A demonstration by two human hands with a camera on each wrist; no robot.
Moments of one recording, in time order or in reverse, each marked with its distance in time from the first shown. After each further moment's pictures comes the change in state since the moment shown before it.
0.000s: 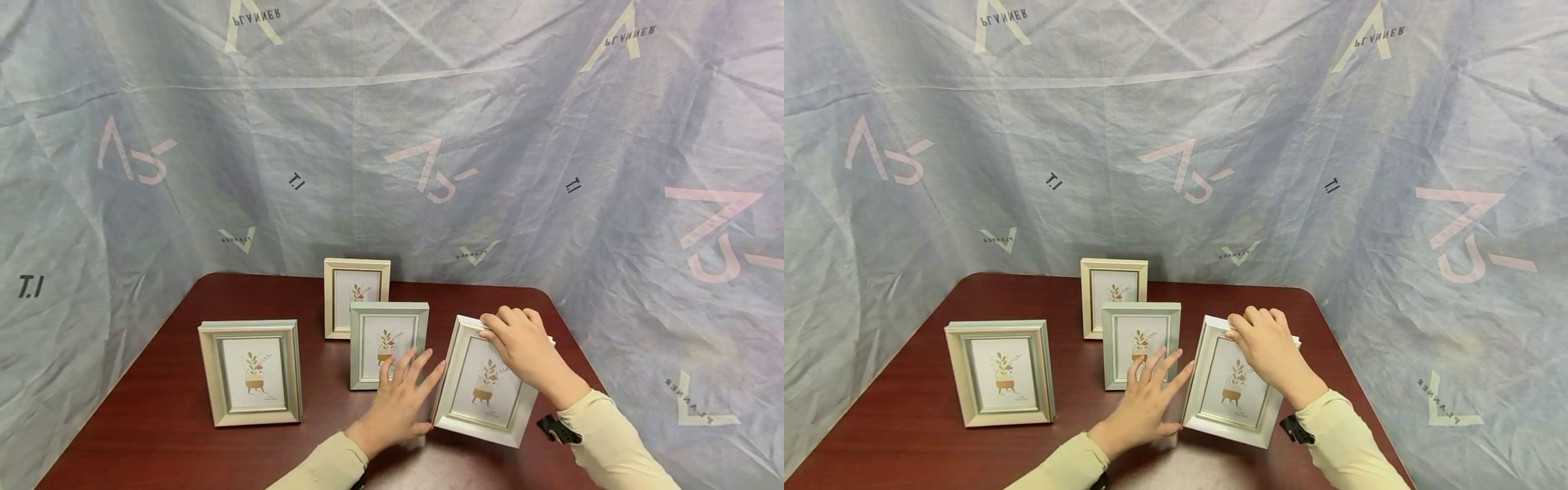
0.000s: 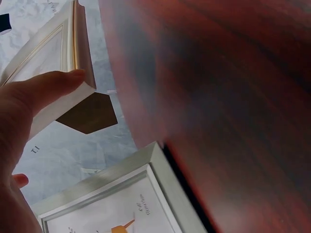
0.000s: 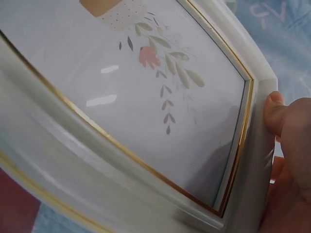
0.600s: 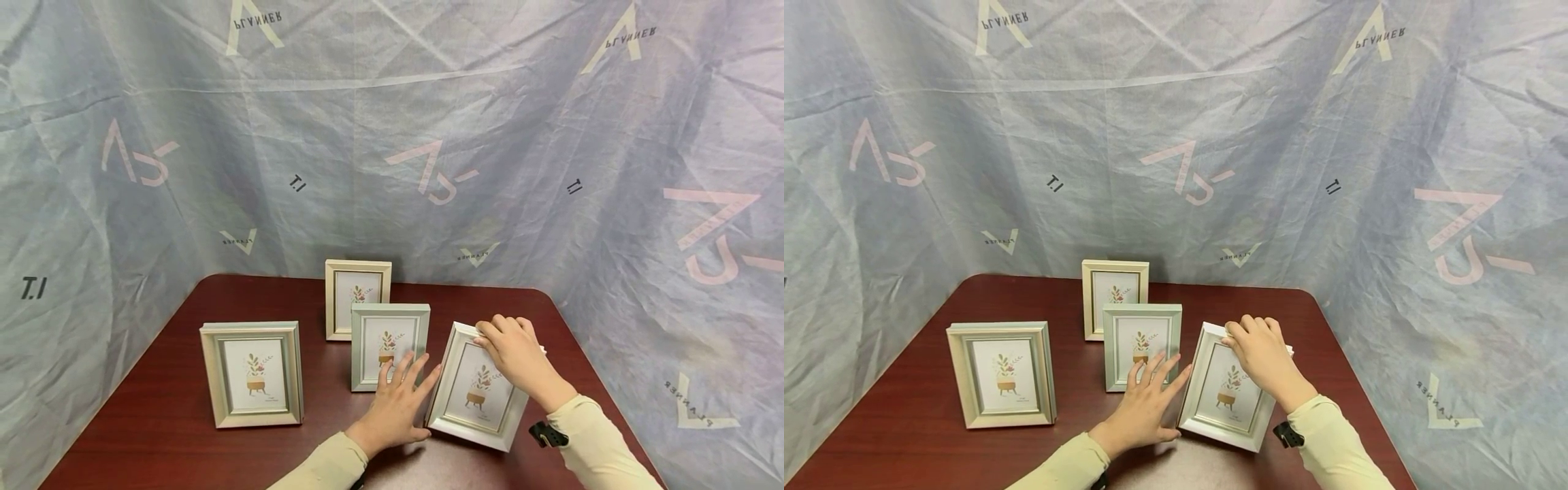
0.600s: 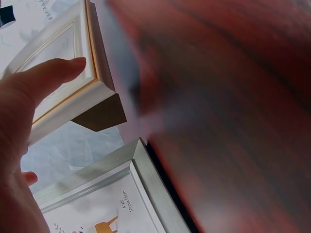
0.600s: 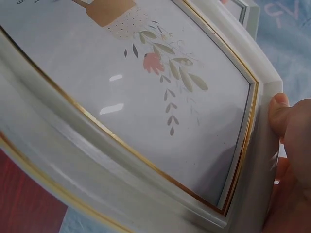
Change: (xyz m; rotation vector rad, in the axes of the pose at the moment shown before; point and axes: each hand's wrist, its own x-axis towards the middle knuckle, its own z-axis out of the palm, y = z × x) left_hand -0.005 -0.003 0.008 0.019 -0.134 -0.022; right_hand -0.009 -0.001 0.023 0.012 0.003 0.028
